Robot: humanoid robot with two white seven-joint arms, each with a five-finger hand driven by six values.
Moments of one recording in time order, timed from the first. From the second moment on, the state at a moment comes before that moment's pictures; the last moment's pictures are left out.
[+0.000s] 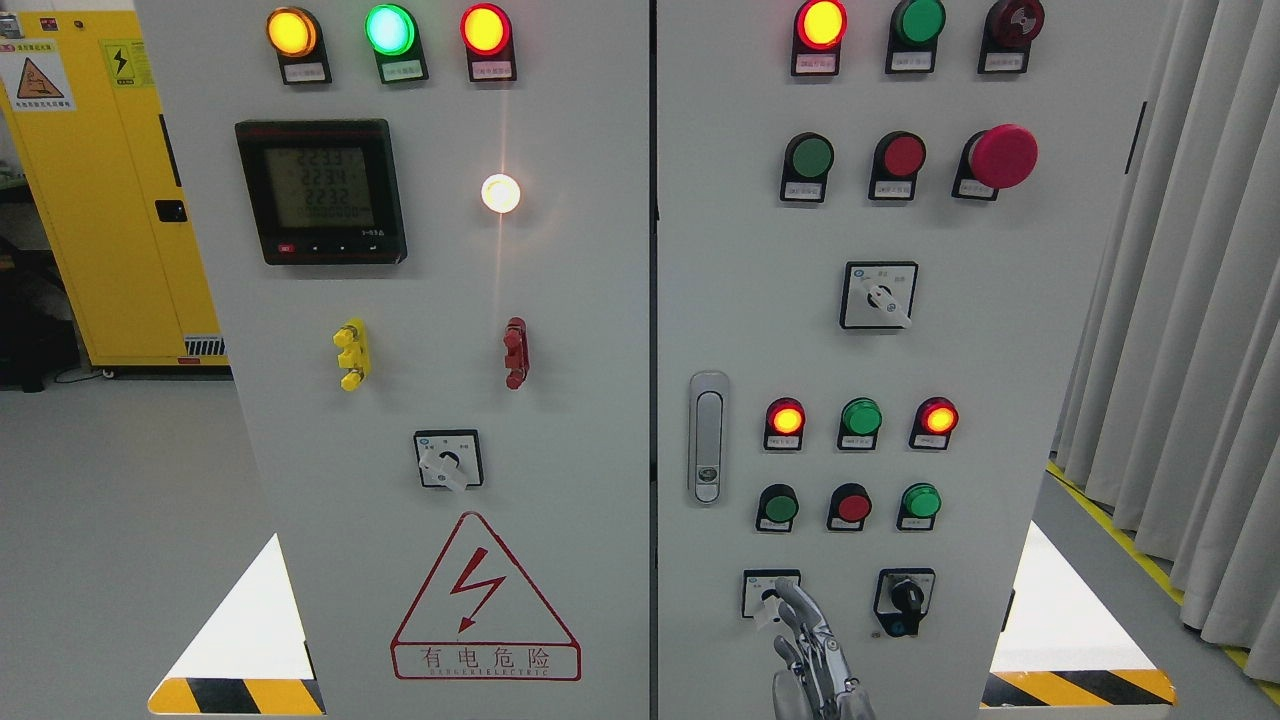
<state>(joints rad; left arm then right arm) -0.04 -0.11 -0.09 -0.04 0.15 -0.05 -0.03 0.08 0.14 0.28 -1.99 0.10 -0.08 -0.08</state>
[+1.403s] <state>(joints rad) -0.04 -0.11 -0.09 -0.04 0.15 -0.05 -0.03 -0.10 0.14 0.29 -1.94 1.01 0.01 -0.11</state>
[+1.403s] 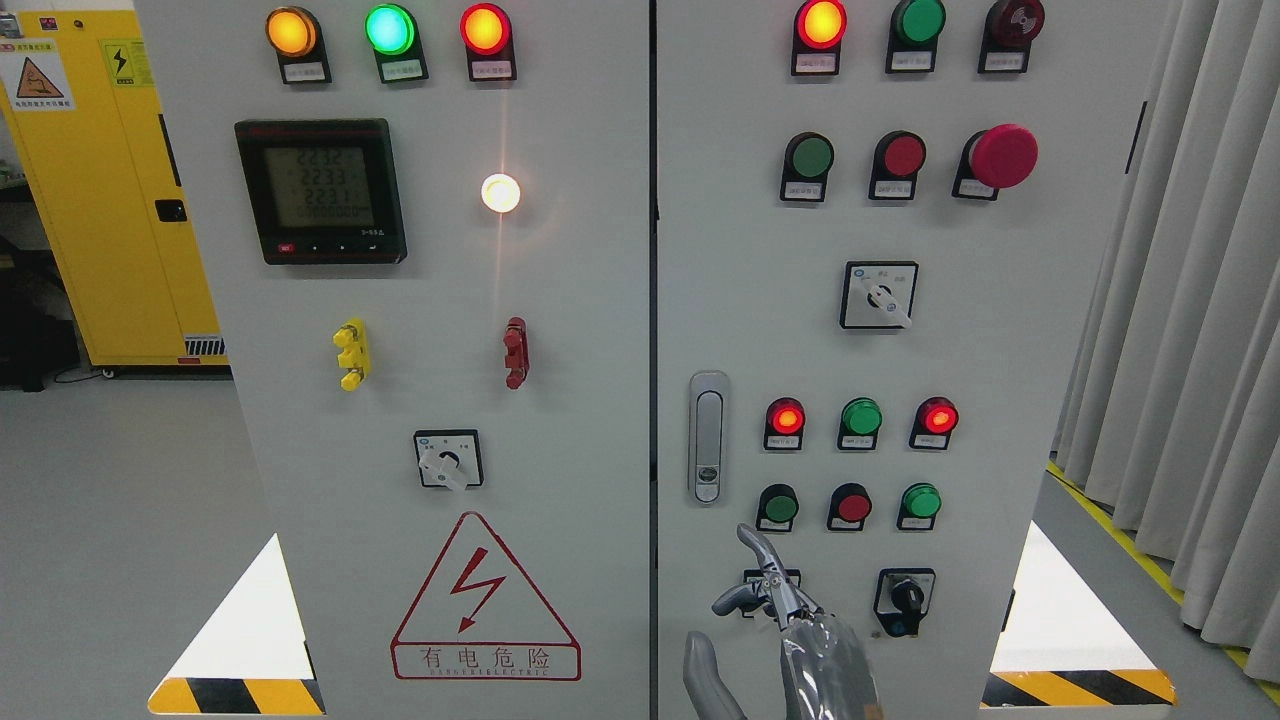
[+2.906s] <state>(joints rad) -0.04 -0.11 -0.09 -0.04 0.15 -0.05 -0.03 -0.26 0.14 0.34 -1.75 1.40 0.17 -0.15</state>
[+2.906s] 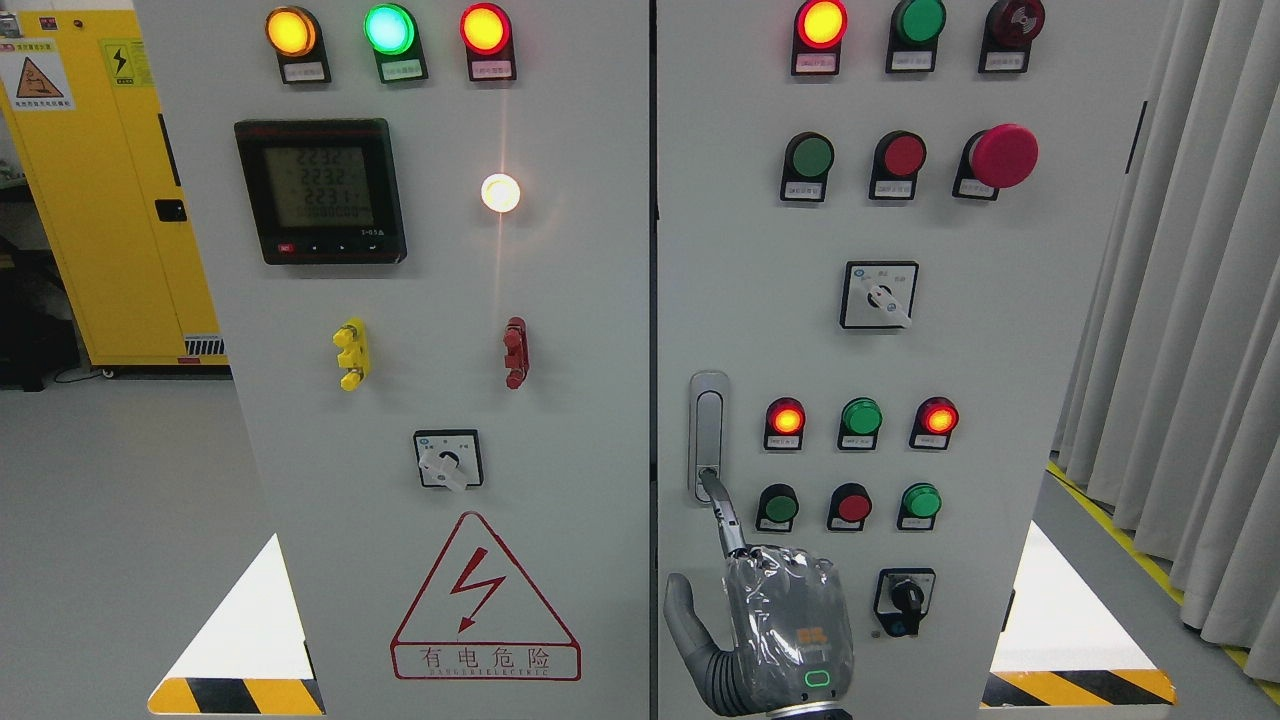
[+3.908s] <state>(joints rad) -0.04 -0.11 -0.09 -0.04 0.15 -0.05 -0.03 -0.29 0.14 0.34 -1.71 1.40 0.19 -0.15</state>
